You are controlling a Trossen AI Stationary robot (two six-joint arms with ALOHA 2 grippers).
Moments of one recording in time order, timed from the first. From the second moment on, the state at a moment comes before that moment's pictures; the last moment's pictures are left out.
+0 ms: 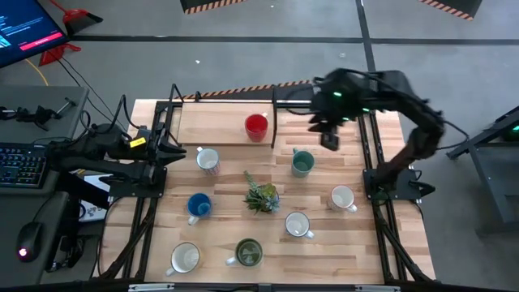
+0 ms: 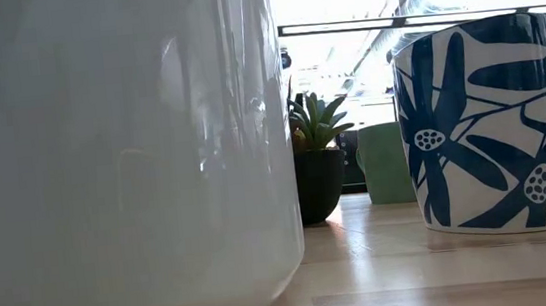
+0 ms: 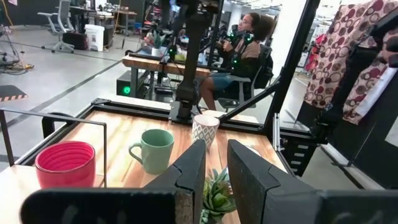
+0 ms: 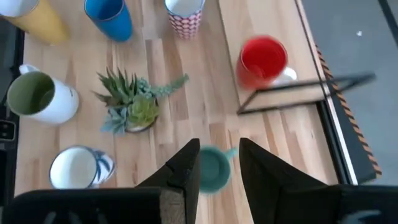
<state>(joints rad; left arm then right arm) -0.09 0.33 0.70 -0.43 -0.07 -0.16 -0.18 1.56 2.19 -1.57 -0.02 -0.03</state>
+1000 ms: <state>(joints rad) -0.09 0.33 0.70 -0.43 -0.07 -0.18 0.37 0.85 0.88 -1.13 0.22 0.60</state>
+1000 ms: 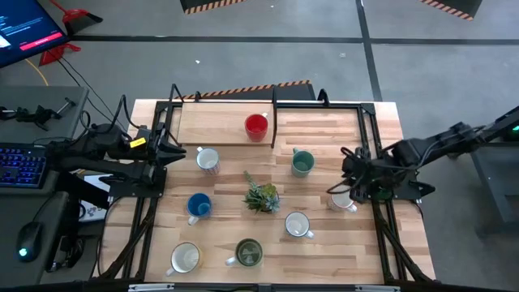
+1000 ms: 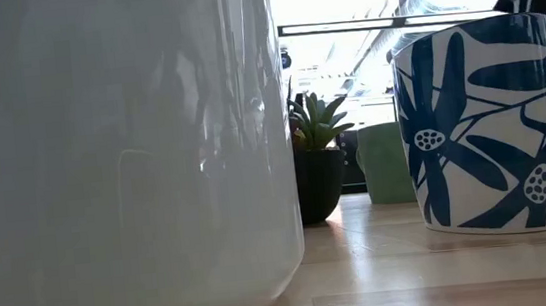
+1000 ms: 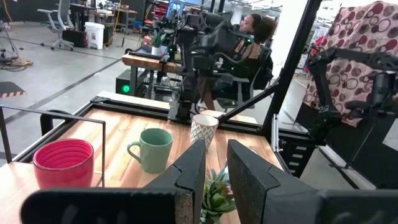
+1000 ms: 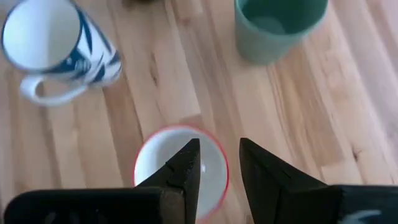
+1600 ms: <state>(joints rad) -0.09 0.36 0.70 -0.40 -0.24 -0.23 0.41 0.81 0.60 -0.52 0.45 0.50</state>
